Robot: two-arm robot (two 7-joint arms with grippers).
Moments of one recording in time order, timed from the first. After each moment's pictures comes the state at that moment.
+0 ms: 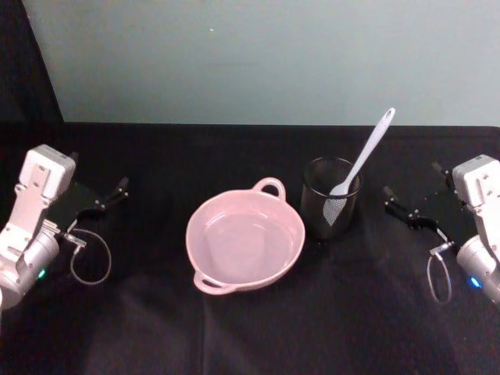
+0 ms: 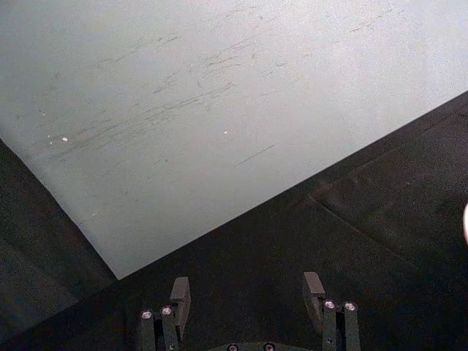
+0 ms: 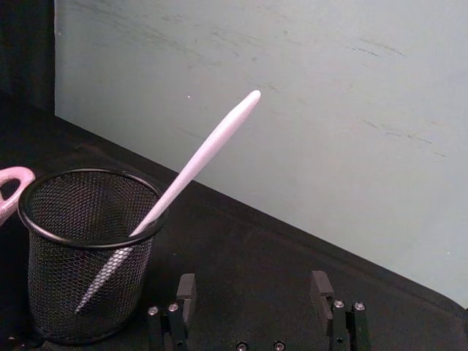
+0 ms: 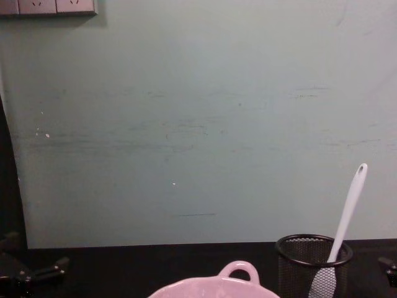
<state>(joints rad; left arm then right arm) -0.20 0.60 0.45 -1.41 -0.25 -0.12 0.03 0.20 0.60 -0.45 -1.41 0.25 -0.12 -0.03</state>
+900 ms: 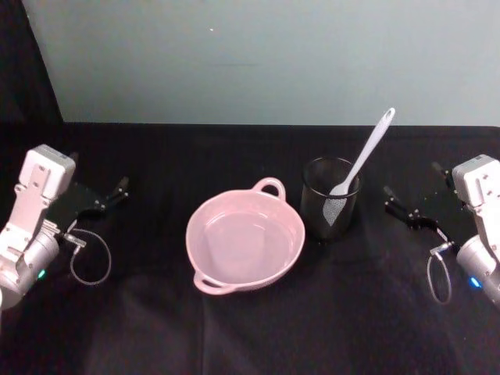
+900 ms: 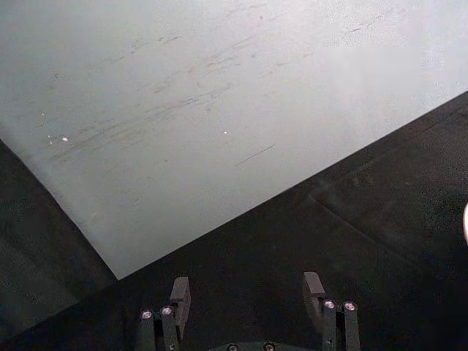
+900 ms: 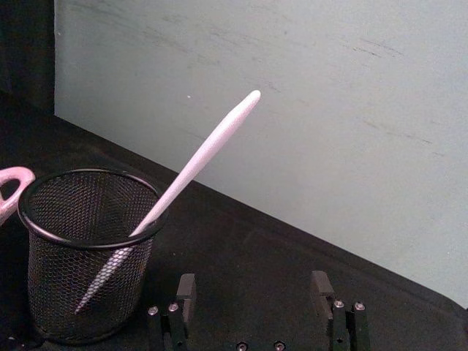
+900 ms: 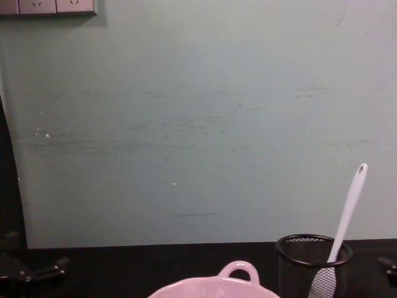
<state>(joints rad) -0.20 0.60 0.45 -1.41 -0.25 -0.12 0.03 0.20 0.60 -0.45 -1.41 0.25 -0.12 -0.03</state>
